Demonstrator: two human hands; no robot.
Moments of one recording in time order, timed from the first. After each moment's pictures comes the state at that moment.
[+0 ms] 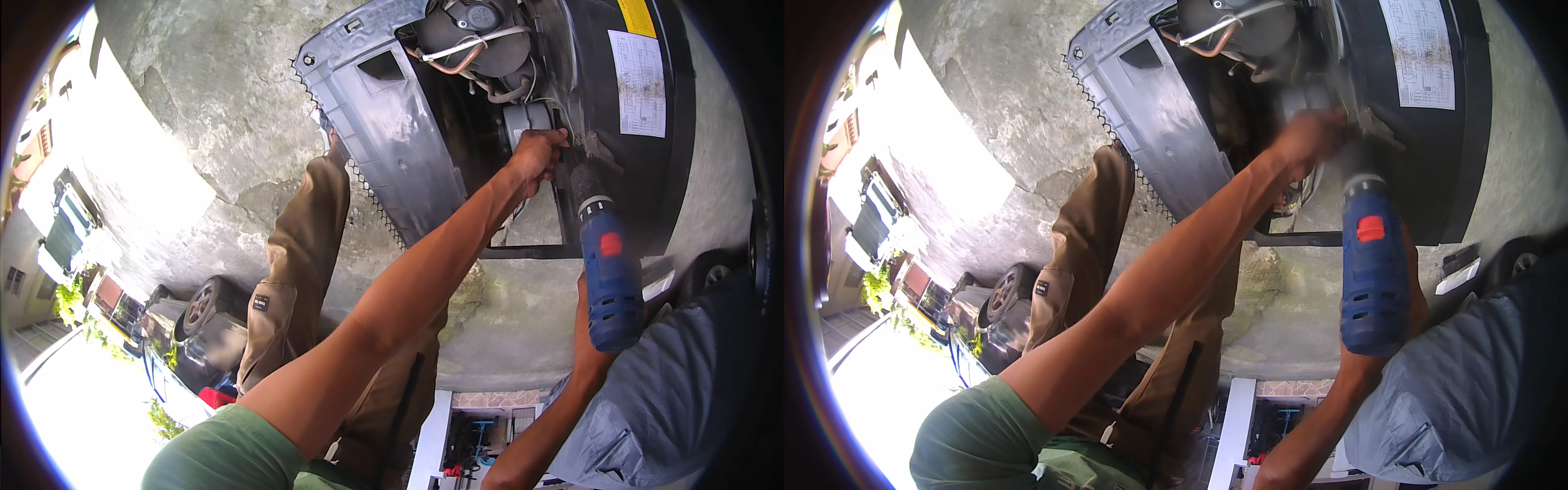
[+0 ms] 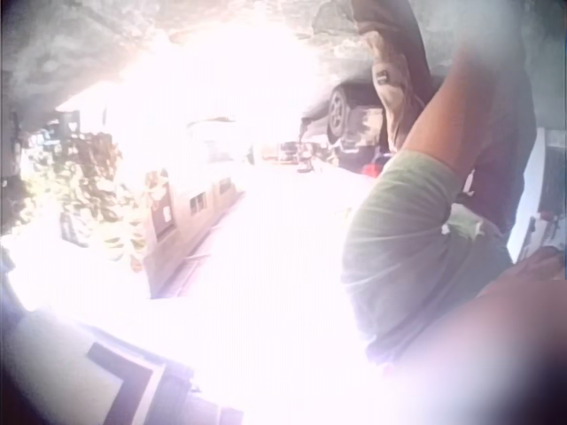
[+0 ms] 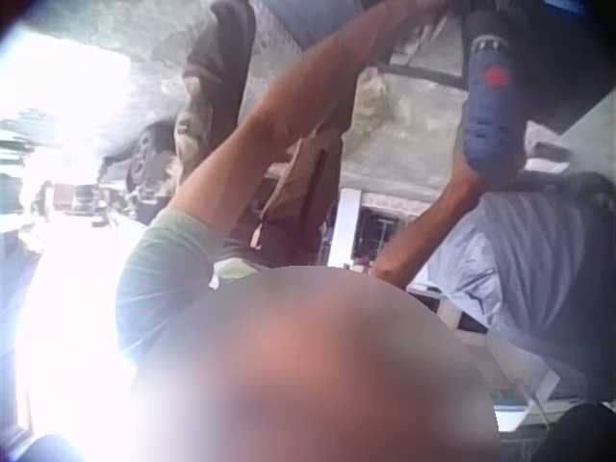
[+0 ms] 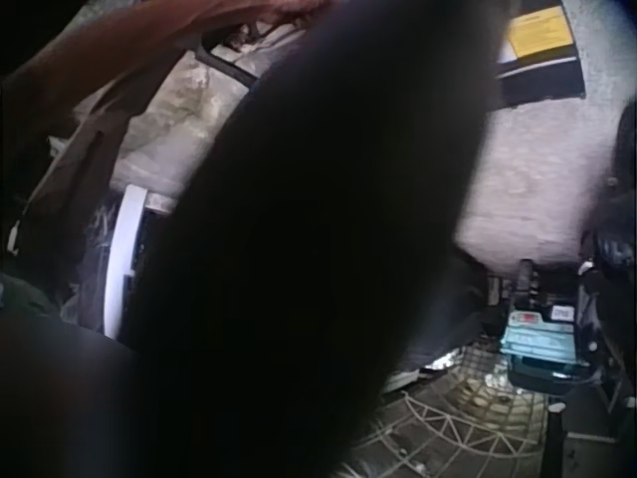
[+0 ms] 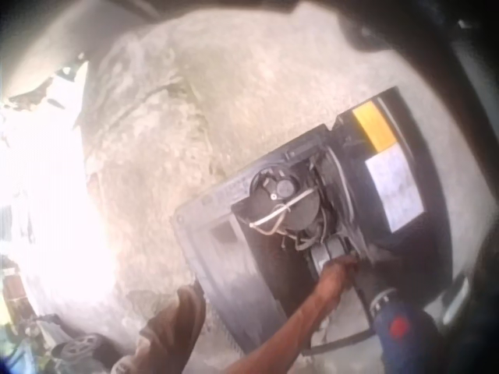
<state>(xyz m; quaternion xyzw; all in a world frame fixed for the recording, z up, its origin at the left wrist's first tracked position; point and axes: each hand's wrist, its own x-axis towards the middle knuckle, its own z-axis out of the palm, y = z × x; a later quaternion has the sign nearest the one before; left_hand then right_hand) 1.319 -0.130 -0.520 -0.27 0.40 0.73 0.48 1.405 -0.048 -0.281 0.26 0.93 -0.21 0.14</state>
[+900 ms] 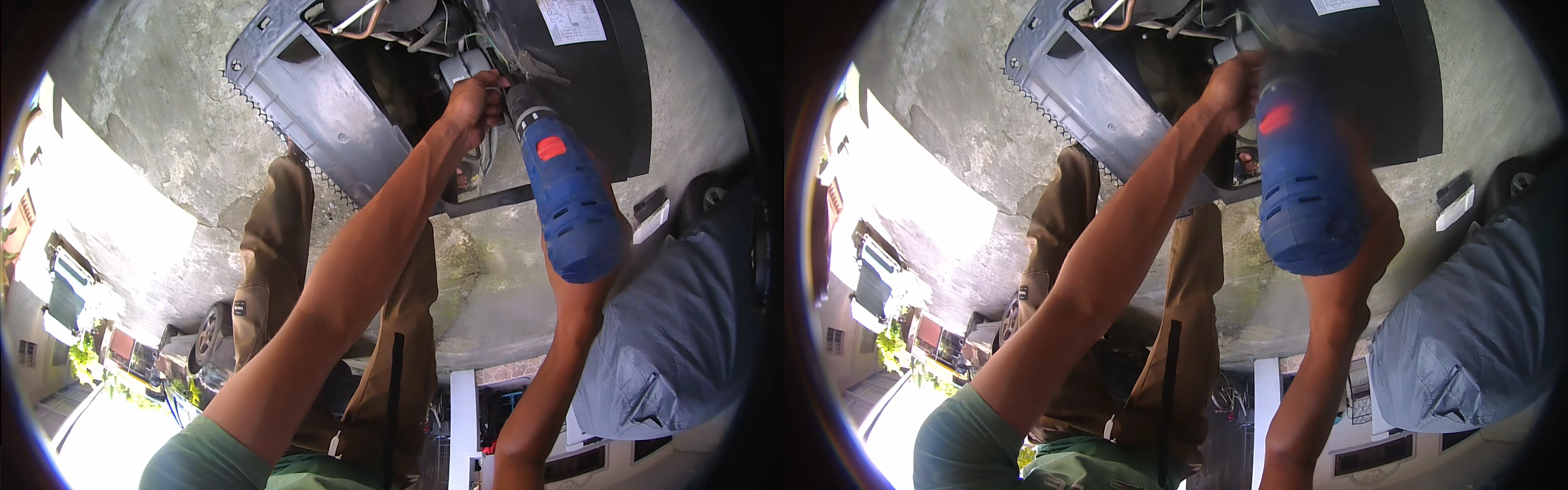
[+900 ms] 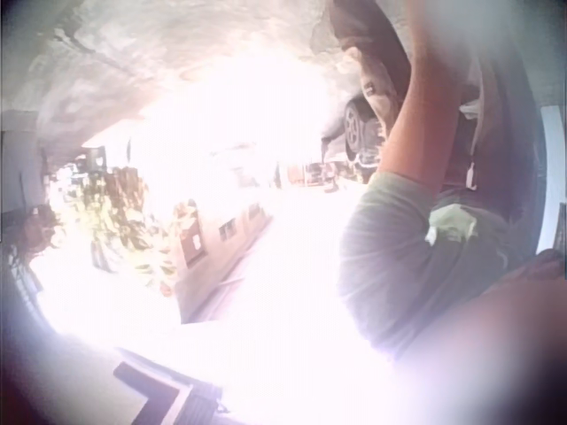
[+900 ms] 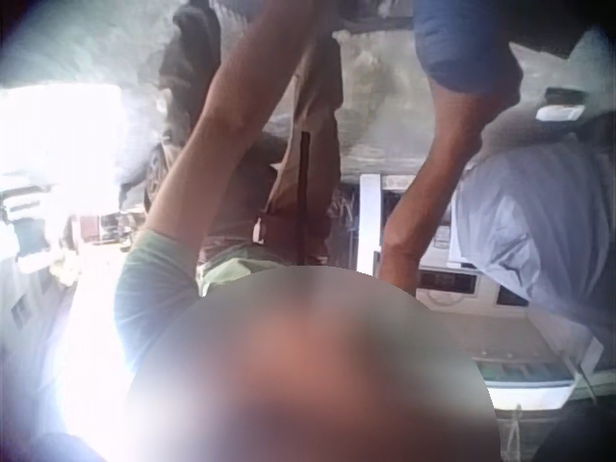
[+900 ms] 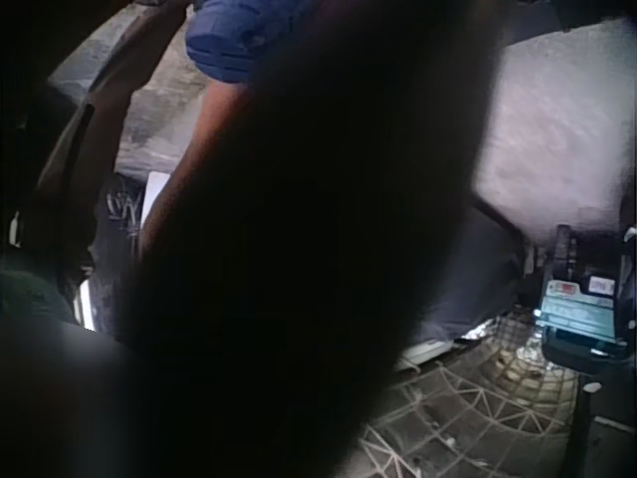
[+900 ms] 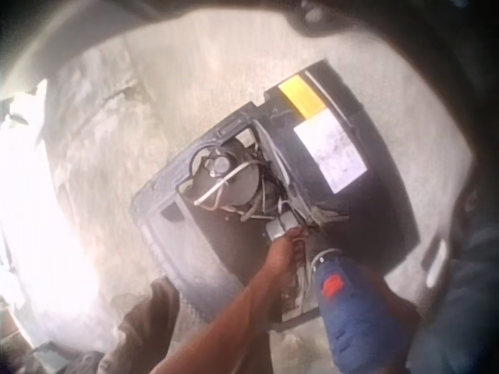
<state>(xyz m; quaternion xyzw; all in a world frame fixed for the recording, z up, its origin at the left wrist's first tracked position) 1.313 -0.143 -0.475 -0.36 0.36 0.70 0.51 1.393 -0.066 -0.264 0.24 0.93 -0.28 0.08</state>
